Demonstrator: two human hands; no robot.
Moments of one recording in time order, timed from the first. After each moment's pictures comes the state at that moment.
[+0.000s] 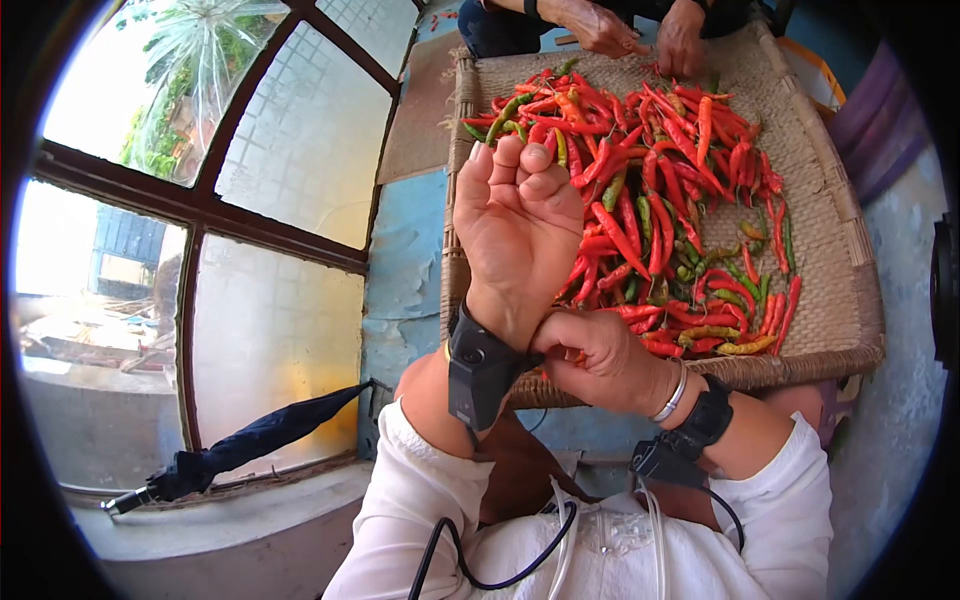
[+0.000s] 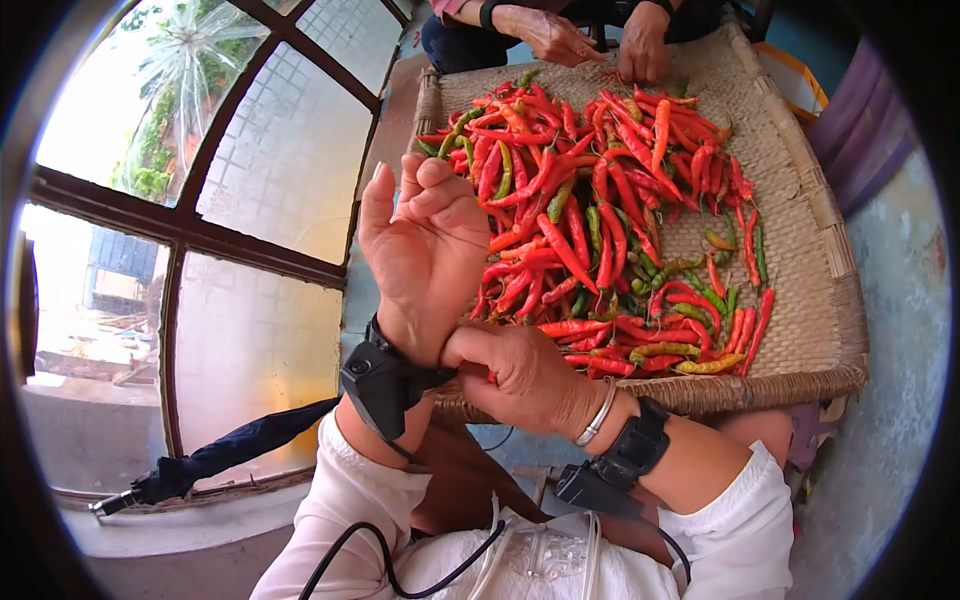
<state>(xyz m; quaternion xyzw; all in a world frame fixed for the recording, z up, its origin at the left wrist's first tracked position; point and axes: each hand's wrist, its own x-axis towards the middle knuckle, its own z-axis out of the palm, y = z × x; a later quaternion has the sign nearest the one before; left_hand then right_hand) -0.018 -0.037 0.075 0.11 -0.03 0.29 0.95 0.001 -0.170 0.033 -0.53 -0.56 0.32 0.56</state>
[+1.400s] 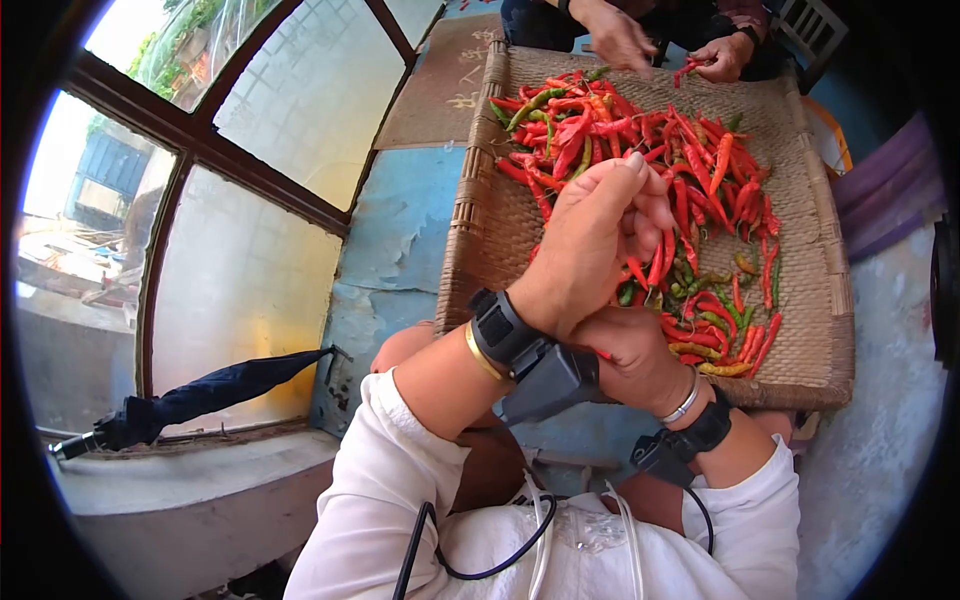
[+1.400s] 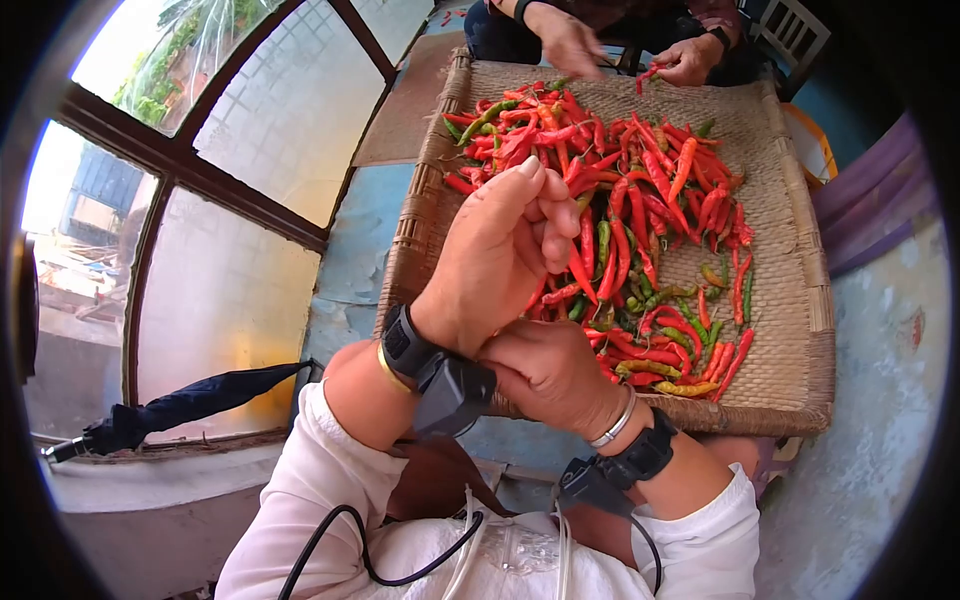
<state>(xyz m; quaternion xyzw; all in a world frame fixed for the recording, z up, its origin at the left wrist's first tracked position) -0.018 -0.061 0.081 0.37 0.11 0.21 0.90 0.013 -0.176 0.037 -0.55 -0.61 0.18 0.54</state>
